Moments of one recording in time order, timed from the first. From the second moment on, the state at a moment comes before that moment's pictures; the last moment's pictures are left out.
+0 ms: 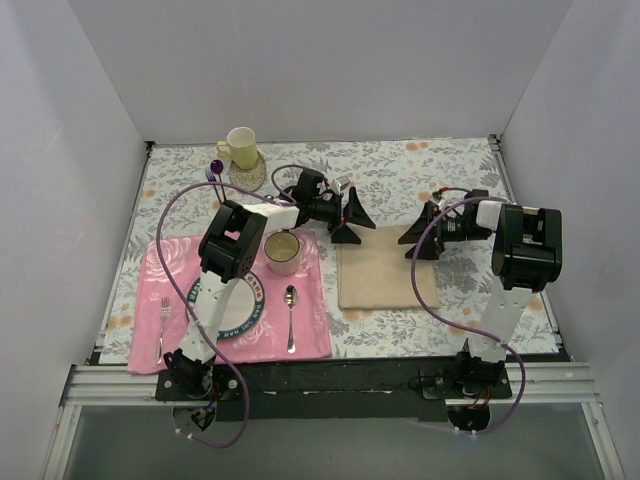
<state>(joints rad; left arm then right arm) -0.52 2.38 1.63 0.11 0.98 -0.92 -0.11 2.00 1.14 -0.61 -1.20 -0.04</state>
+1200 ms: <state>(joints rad) -0.52 2.37 1.66 0.01 1.00 -0.72 -0.13 2.04 1.13 -1.20 -1.21 -0.58</state>
